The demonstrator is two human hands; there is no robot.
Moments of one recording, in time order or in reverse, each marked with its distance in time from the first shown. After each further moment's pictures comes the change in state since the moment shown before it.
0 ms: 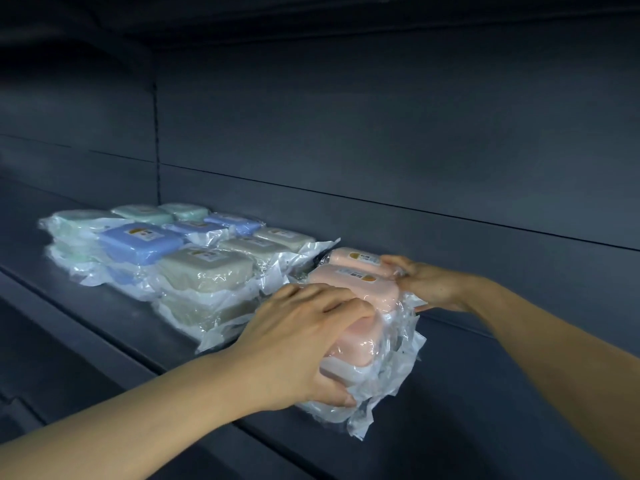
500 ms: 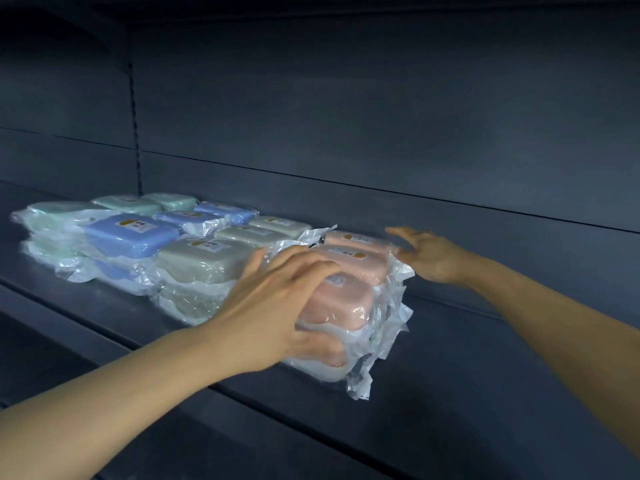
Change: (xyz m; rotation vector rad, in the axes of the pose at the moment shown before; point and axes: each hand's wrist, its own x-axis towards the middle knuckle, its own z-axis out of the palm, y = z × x) left_hand -0.013 -0.048 -0.003 -0.080 0.051 -0.066; right_hand -0.027 -0.036 0.007 -0.427 0.255 -0.051
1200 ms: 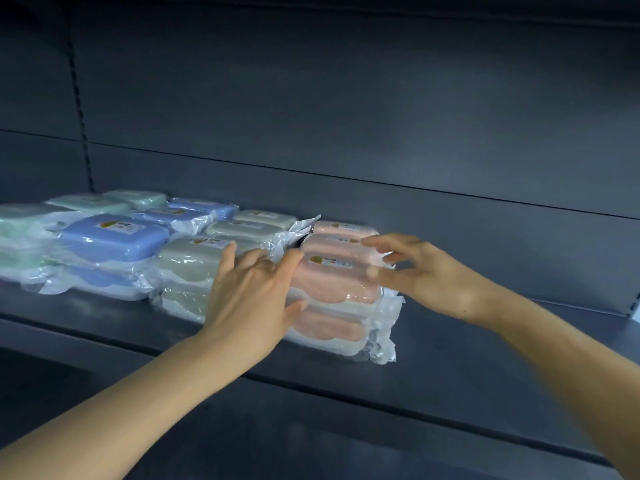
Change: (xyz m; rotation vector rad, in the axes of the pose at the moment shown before) left_hand -0.024 -0.036 0.008 0.137 0.175 -0.037; right_hand -0.107 -0.081 0.023 0.288 0.122 -0.041
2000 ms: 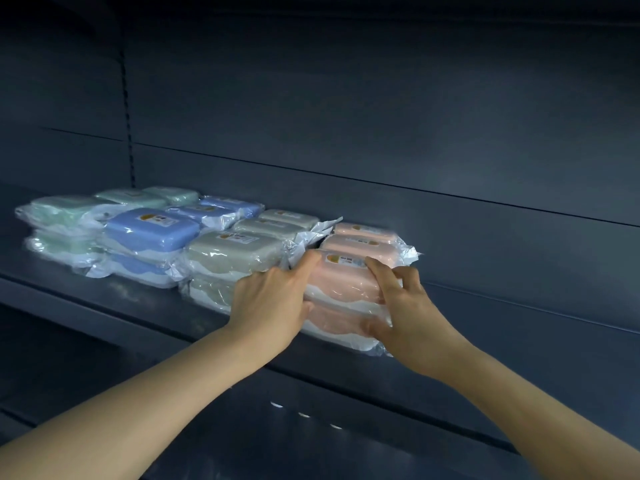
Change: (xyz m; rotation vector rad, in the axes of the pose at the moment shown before) left_hand -0.004 0.011 -0.003 -0.038 -0.024 -0.193; right_hand -0.012 -0.003 0.060 -0.225 0.054 -0.002
